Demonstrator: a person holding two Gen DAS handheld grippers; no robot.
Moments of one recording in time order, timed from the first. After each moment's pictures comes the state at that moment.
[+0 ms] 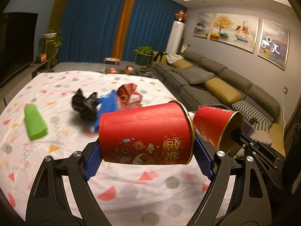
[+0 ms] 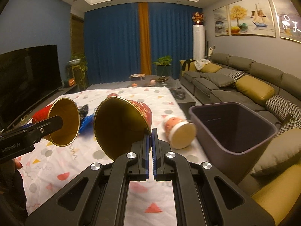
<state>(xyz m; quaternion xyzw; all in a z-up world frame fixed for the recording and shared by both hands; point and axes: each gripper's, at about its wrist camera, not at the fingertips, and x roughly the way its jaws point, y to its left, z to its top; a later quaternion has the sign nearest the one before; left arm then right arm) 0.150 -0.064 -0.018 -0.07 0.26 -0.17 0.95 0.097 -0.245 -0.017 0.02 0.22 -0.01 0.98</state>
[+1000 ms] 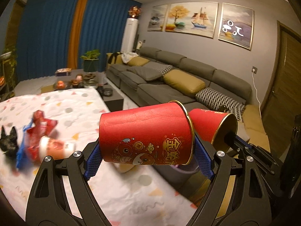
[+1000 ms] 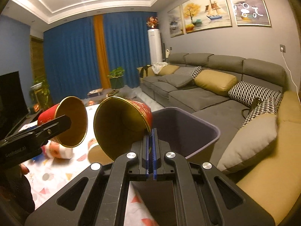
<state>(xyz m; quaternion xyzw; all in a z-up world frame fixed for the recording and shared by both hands) 0.198 -0.260 -0.001 -0.02 0.24 -0.33 0.91 0.083 -0.385 -0.006 0.09 0.19 -0.16 0.97</state>
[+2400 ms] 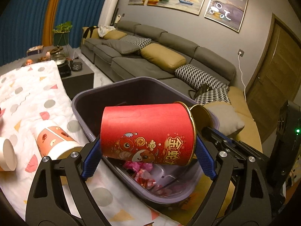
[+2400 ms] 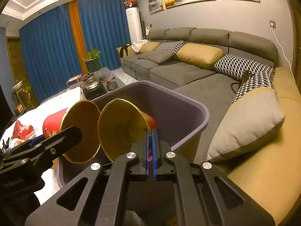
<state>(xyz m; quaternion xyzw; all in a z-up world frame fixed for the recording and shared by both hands) 0.252 -0.356 -0.068 -0.02 0.33 -0.41 0.85 0.136 -0.462 -0.061 0.14 0.27 -0.21 0.93</state>
